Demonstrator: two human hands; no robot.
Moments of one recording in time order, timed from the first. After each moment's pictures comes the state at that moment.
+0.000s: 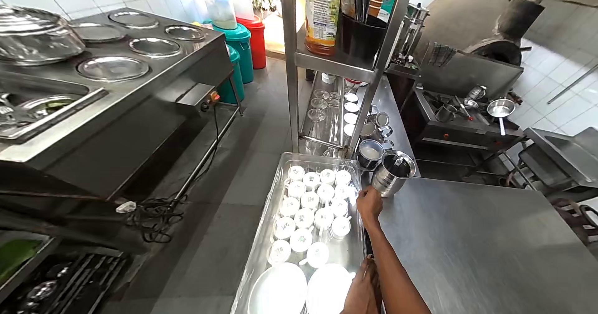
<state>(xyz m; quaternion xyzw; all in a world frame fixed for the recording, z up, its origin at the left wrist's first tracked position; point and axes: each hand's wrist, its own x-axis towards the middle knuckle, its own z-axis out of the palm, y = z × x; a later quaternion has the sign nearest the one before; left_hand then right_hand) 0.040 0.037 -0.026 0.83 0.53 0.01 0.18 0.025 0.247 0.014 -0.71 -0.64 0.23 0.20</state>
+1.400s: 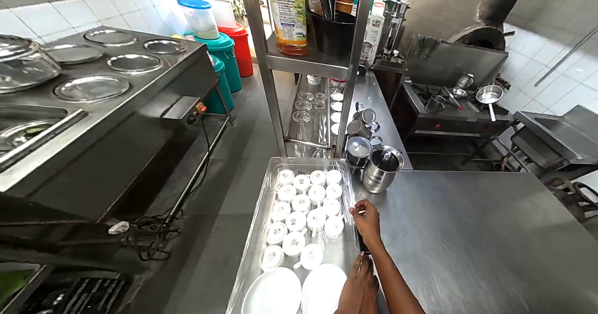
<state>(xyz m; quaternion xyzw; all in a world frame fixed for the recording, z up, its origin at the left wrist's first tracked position) 0.043 0.040 -0.020 0.84 0.52 -0.05 0.16 0.073 0.217 -0.025 -0.62 -0.58 0.41 0.32</state>
